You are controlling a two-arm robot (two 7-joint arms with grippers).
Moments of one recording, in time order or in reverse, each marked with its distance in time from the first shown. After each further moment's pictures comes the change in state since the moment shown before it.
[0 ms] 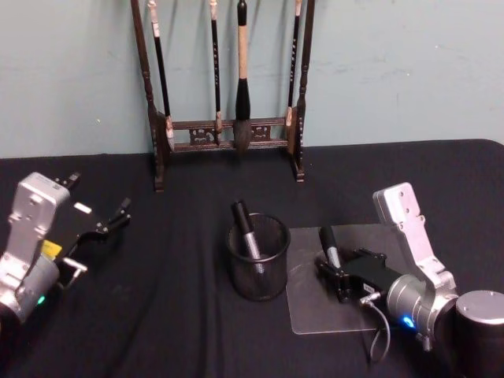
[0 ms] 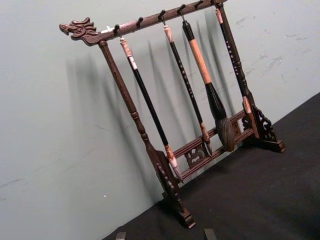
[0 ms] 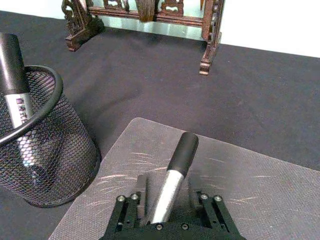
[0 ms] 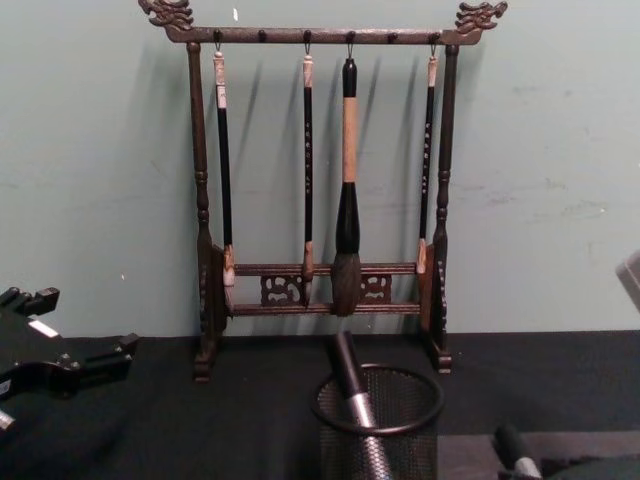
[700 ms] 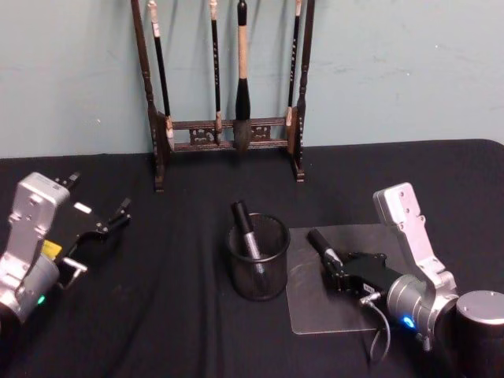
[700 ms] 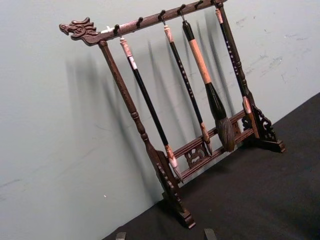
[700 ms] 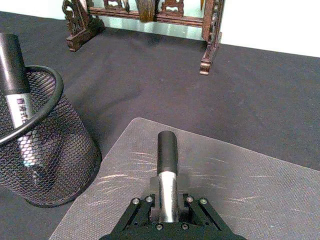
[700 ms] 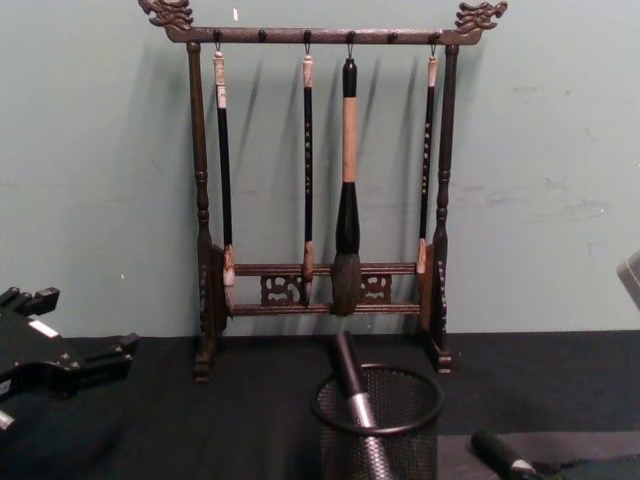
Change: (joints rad) left arm 0.000 0.000 0.000 0.000 0.000 0.000 0.000; right arm -0.001 -0.001 0.002 0.000 0.001 -0.001 0.003
